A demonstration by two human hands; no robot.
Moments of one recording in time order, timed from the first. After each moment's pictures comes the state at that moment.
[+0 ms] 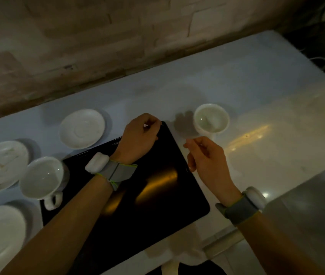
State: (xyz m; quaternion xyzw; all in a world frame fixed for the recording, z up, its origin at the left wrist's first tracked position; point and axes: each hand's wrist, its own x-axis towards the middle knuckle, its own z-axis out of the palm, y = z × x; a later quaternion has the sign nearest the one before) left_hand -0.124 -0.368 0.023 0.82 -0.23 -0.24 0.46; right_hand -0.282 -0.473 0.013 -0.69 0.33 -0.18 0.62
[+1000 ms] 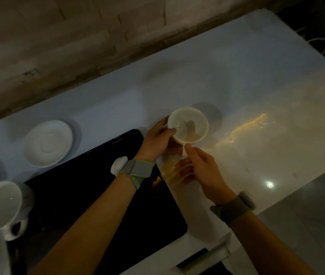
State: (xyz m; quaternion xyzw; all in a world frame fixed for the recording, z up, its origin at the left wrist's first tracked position) left_hand -0.151 -0.492 -0.033 0.72 -0.08 -0.42 0.55; right_hand -0.290 -0.553 -0.040 -0.49 0.42 -0.02 0.76
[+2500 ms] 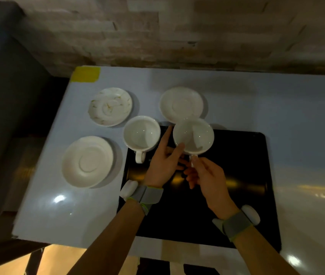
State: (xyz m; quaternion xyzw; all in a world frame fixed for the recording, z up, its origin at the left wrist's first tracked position) left_hand -0.141 -0.198 -0.037 0.69 0.06 -0.22 0.69; right_hand -0.198 -0.318 -0.036 -0.61 0.27 0.06 0.75
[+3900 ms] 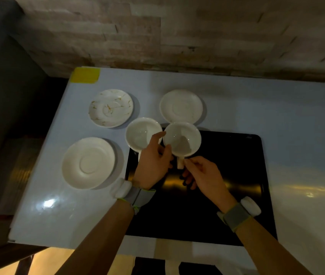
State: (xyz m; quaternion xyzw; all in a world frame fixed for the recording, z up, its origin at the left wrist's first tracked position) left_hand -0.137 -0.164 -0.027 0.83 0.01 -0.12 0.54; right_hand -0.193 -0.320 -0.041 -0.74 0.19 0.13 0.63
